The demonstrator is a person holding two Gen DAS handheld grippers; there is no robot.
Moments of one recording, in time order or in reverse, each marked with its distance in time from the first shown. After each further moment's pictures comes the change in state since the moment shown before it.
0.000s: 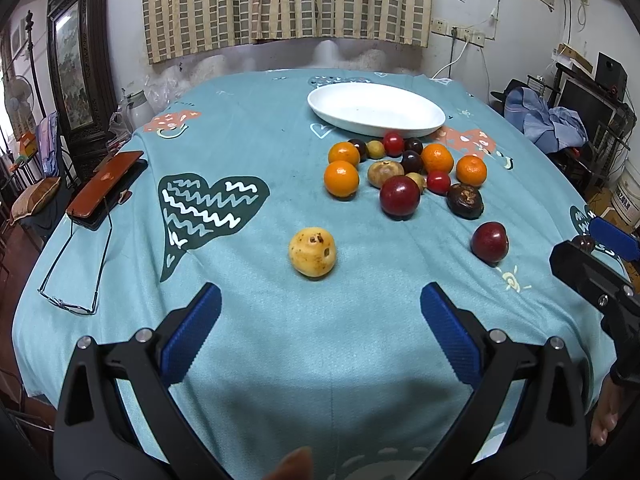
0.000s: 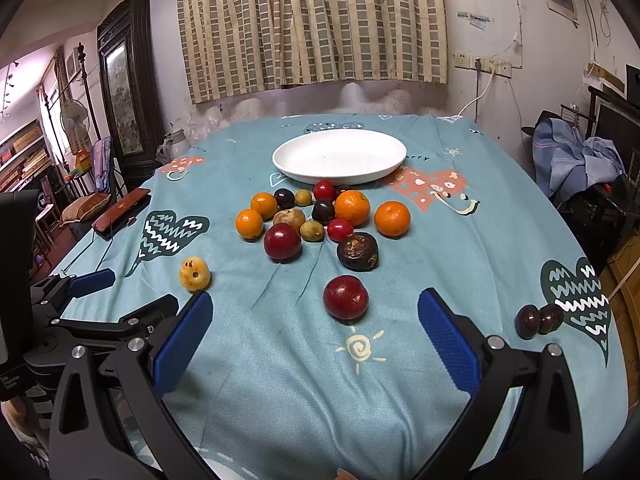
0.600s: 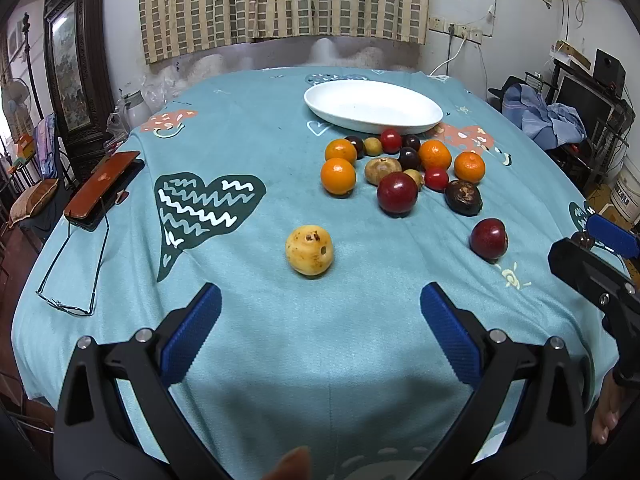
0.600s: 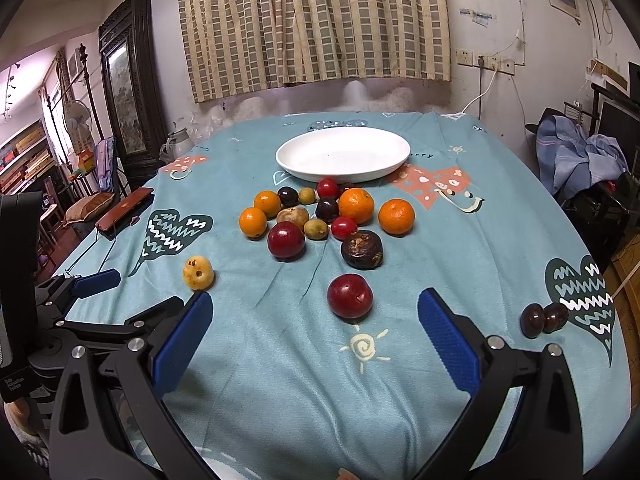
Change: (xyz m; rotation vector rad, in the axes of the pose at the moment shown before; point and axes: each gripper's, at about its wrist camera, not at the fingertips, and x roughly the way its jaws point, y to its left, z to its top) left arm 0.002 -0.002 0.000 0.012 0.008 -0.004; right arm 0.000 0.001 0.001 0.013 0.009 0.014
